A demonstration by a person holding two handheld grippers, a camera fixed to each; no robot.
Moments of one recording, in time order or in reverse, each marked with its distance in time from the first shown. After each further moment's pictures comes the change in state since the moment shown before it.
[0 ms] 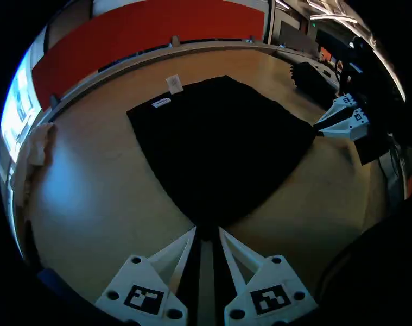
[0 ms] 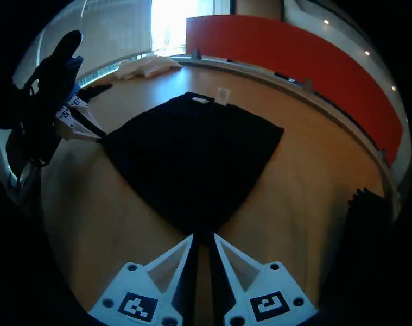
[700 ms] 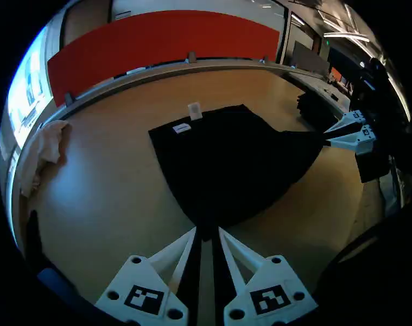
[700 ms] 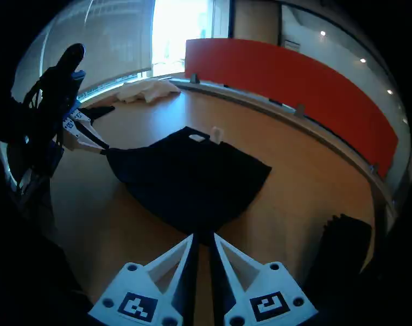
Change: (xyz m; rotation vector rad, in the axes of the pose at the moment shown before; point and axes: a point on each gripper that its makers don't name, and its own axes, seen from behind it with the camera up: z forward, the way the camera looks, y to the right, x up) left arm 0.040 -0.005 -0.049 0.024 0.066 -0.107; right arm 0.058 0.003 -0.053 -0.023 0.112 -0.008
